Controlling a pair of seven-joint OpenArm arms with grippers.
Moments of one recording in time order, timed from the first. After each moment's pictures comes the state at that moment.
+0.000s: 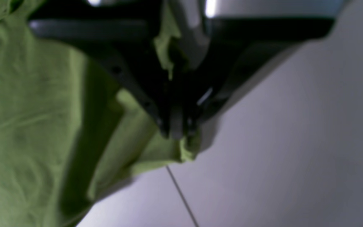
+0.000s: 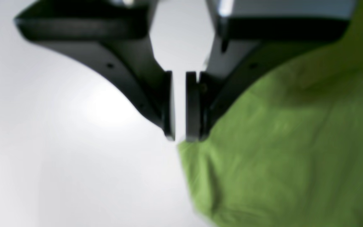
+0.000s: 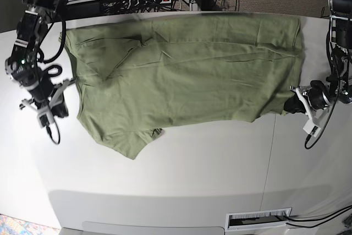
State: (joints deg) left arm -16.2 -35.5 8.4 54.3 -42.6 -43.5 36.4; right arm 1.5 26.2 22.7 91.8 15.9 40.3 -42.4
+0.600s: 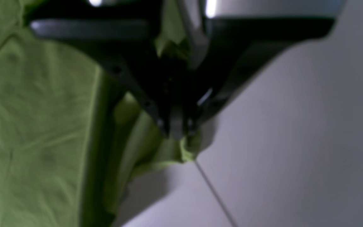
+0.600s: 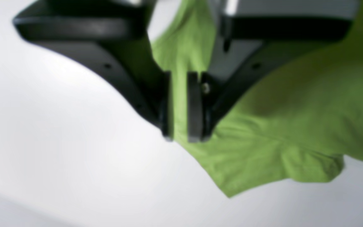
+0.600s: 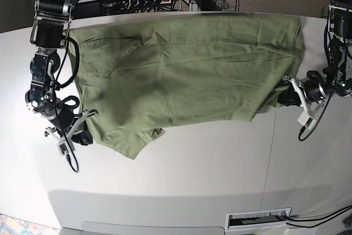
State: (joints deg) left arm -10.0 -35.7 8.2 62.1 -43.8 -43.5 37.4; right arm 19.0 24.4 8.0 66.4 9.8 40.0 -25.2
